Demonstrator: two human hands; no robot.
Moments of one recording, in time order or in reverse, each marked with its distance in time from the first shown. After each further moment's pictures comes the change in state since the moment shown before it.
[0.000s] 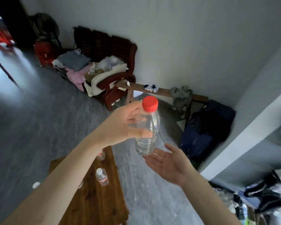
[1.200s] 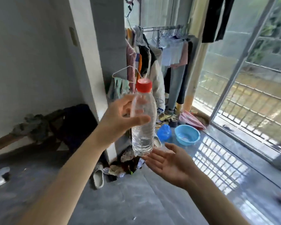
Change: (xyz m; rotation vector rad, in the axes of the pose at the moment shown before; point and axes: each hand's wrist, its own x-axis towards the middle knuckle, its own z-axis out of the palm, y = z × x) left_hand -0.006 0.171 0.199 -0.401 -0.834 0.541; right_hand -0.252 0.136 -0.097 0.739 0.412 -0.789
